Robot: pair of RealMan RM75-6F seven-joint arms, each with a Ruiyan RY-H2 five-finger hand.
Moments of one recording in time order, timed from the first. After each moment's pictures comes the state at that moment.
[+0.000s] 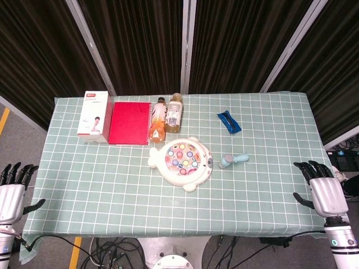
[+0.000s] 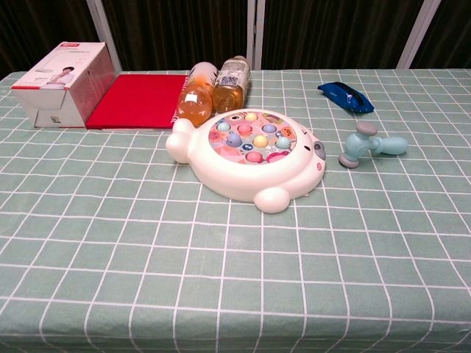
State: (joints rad) left arm -0.05 -1.16 -0.04 -1.62 1.46 1.53 0.18; right arm 0.14 -1.09 0.08 -1.65 -1.52 1.42 -0.13
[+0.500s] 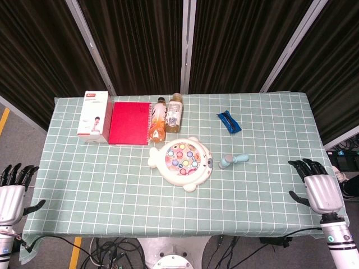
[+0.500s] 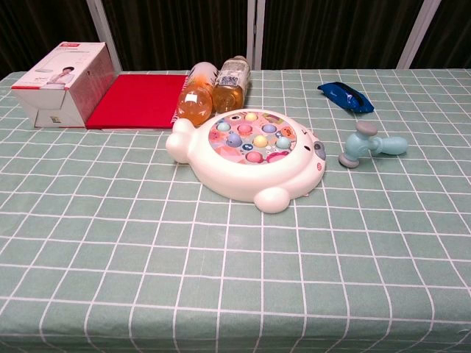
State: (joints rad) left arm -0.05 -1.16 -0.04 -1.62 1.47 1.52 0.17; right arm 0.18 -1.09 0.08 -1.64 -1.52 1.37 -0.12
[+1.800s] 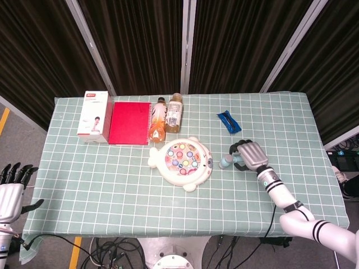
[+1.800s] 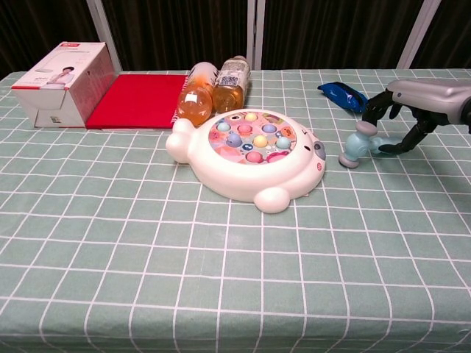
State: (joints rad) left arm -0.06 -1.15 -0.04 -1.59 1.45 1.49 0.13; right arm 0.67 -1.48 0.17 -1.21 -1.32 0.79 -0.02
